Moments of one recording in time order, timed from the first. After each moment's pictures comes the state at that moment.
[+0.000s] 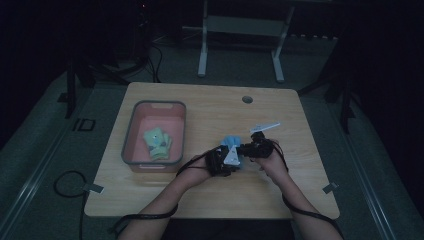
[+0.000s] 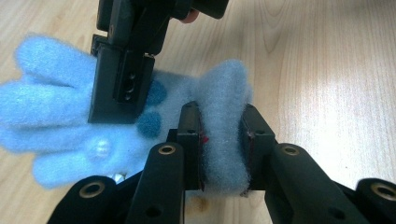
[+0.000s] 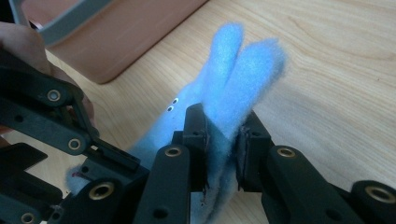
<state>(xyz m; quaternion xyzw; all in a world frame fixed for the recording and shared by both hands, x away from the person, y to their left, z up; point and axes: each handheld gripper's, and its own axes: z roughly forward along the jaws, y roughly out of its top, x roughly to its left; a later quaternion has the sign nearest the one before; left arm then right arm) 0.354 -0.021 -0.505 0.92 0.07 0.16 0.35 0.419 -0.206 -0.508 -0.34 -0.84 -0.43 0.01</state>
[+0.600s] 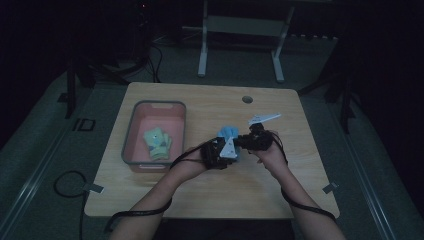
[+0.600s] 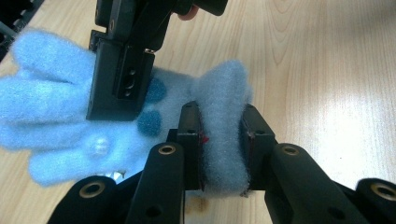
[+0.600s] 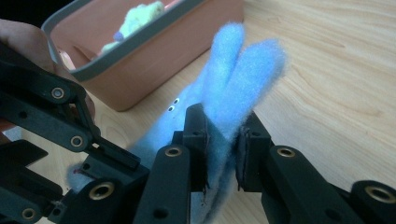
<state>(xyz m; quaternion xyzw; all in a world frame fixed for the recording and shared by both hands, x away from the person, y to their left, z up) 0.354 -0.005 -0.468 0.92 0.06 0.18 0.34 0.419 -0.192 -0.469 -0.32 -0.84 -0.45 -0.01</state>
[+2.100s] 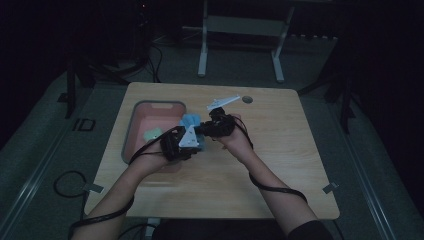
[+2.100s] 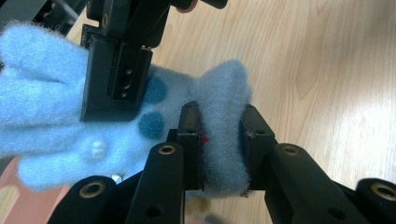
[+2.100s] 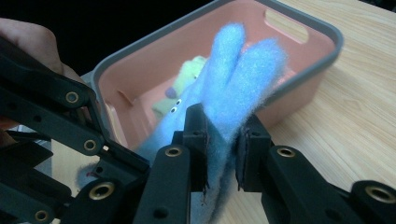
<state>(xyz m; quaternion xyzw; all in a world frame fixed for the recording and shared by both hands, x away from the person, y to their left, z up) 0.345 0.097 -0.430 0.92 0.12 0.21 0.32 0.431 -0.076 -0.427 -0.25 -0.85 -0.46 0.00</state>
